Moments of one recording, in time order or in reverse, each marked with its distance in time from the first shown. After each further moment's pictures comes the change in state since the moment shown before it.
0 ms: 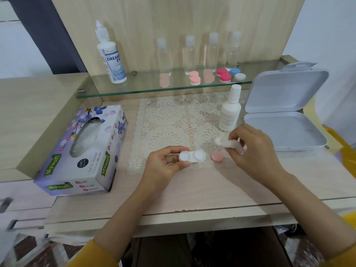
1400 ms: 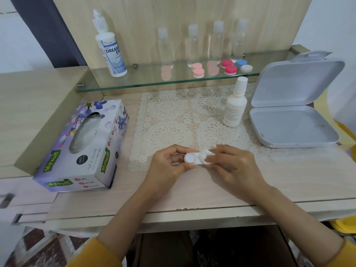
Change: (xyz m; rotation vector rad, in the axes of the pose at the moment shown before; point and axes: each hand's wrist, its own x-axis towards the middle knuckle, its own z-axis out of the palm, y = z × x) left_hand -0.001 -0.003 0.005 0.040 -0.052 -0.023; right_hand -0.031 -0.020 0.038 0.348 -0.010 -0.080
